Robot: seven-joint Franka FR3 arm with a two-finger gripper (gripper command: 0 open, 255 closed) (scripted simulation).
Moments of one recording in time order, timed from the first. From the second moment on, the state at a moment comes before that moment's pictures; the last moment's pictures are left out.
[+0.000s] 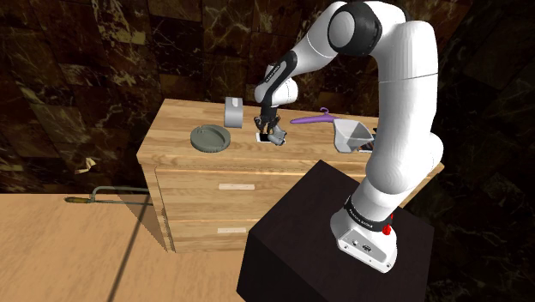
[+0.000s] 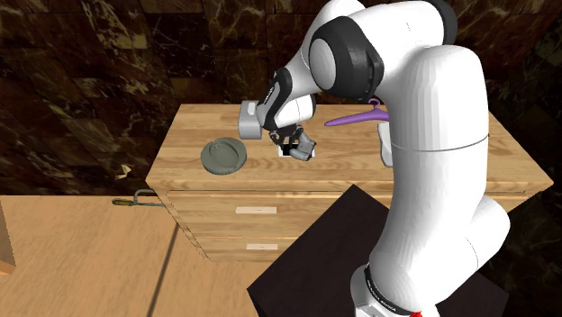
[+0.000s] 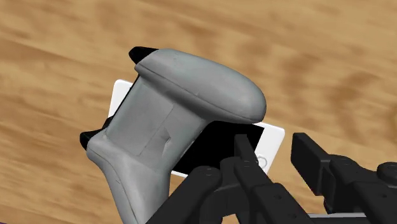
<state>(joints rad) -0.23 0.55 -0.11 -2.07 0.07 2.63 0.07</state>
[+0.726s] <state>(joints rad) -0.23 0.56 -0.13 -2.05 0.10 2.60 0.14</state>
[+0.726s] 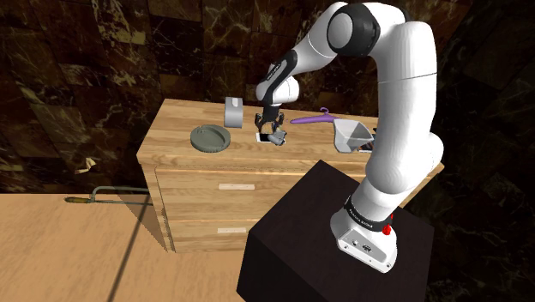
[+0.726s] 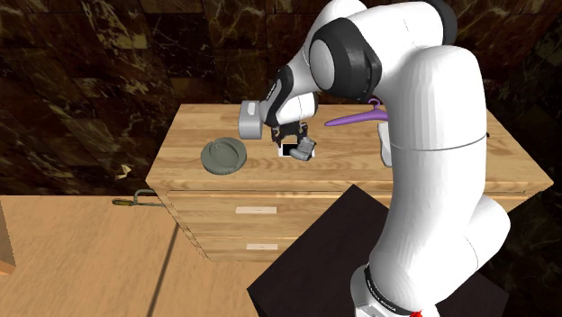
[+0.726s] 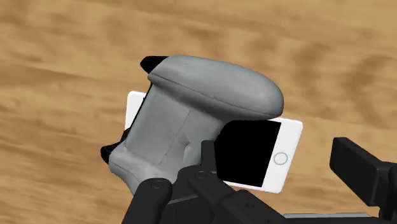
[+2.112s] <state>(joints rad) -0.28 0.67 -0.20 -2.00 0.27 2.59 0.43</state>
